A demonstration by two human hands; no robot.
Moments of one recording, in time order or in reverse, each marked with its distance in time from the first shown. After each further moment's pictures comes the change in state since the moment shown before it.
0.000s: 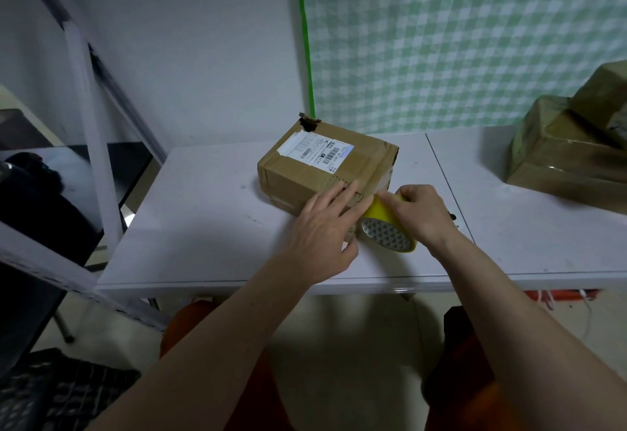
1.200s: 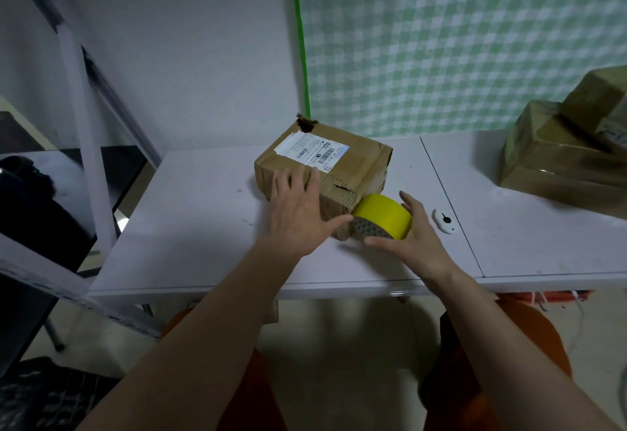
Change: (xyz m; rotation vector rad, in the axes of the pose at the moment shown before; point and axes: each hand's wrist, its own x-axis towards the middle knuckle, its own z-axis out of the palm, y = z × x) left_hand 0.025 -0.030 -0.007 0.207 -0.055 -0.399; right_hand -0.021 0.042 0.013 0.248 -0.088 -0.008
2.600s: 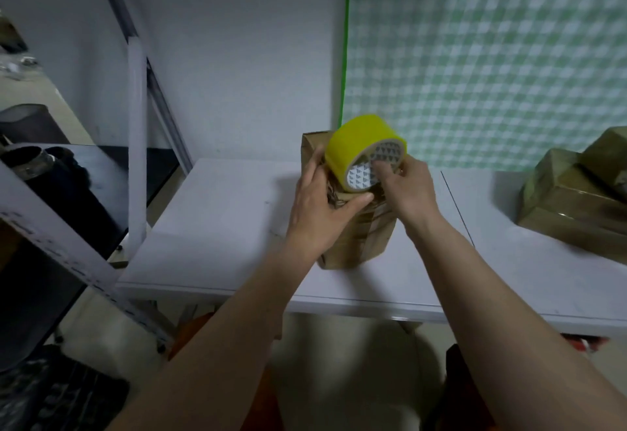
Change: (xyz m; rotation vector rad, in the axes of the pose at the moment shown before) left_hand -0.007 -0.015 -0.051 -0.922 0.269 -0.152; right_hand 0.024 -0.139 0.043 -0.182 0.258 -0.185
